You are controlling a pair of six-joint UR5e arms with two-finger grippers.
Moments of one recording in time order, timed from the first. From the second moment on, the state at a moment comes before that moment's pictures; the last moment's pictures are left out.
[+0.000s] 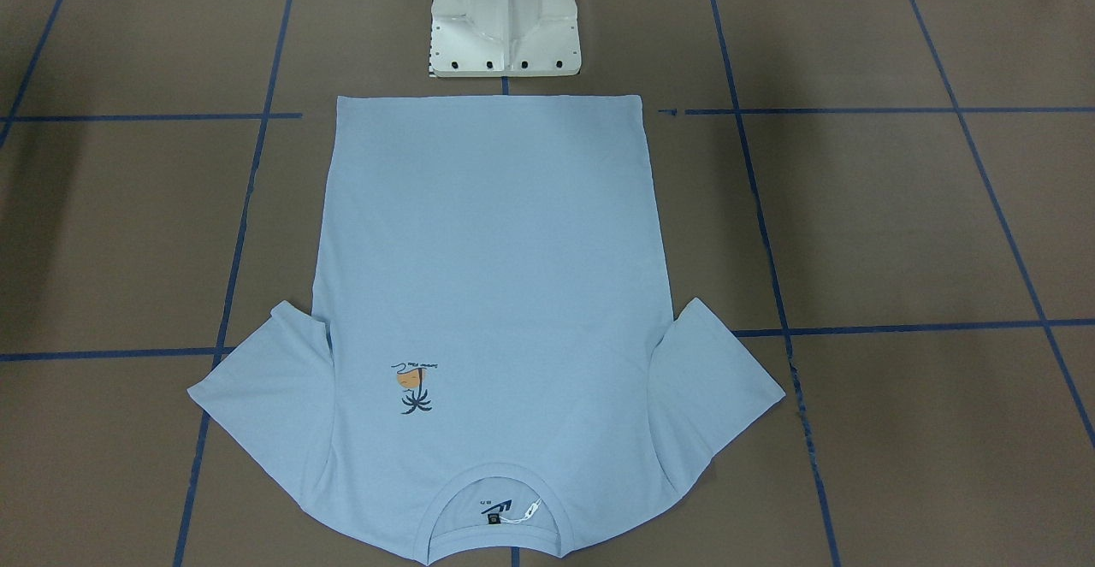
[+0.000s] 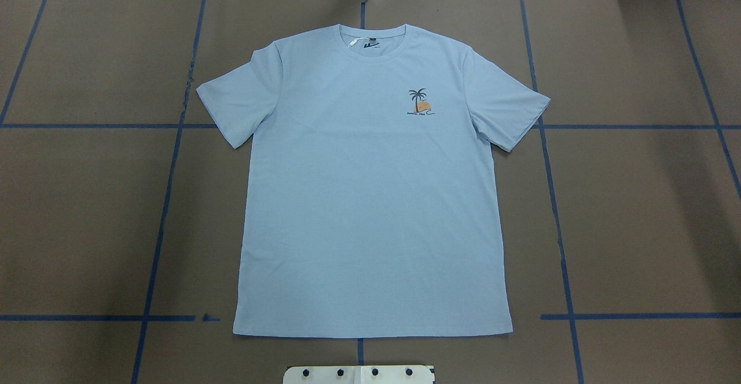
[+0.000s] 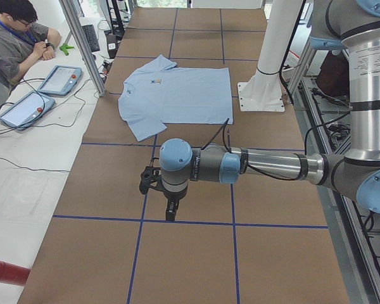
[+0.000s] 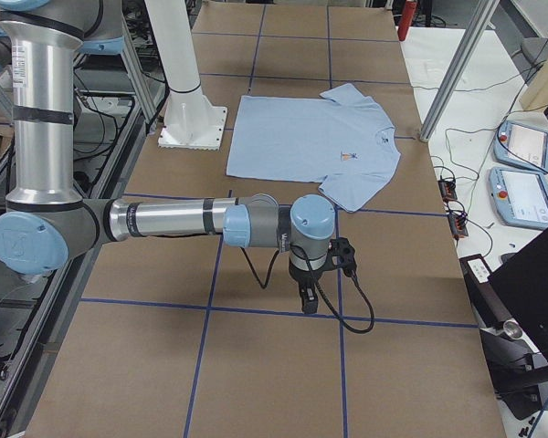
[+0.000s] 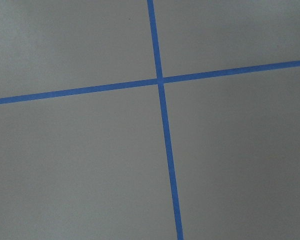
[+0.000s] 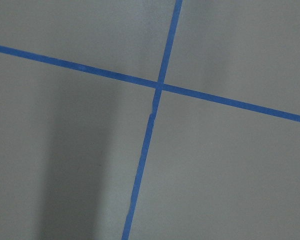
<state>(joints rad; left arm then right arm) -1.60 -1.43 -1.80 -1.58 -2.36 0.09 1.57 -1.64 1.74 -1.65 2.28 -0.19</state>
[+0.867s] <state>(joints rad) -1.60 -1.49 -1.72 -1.97 -2.36 0.09 1.52 -1.52 1.65 -1.32 2.30 -0.15</state>
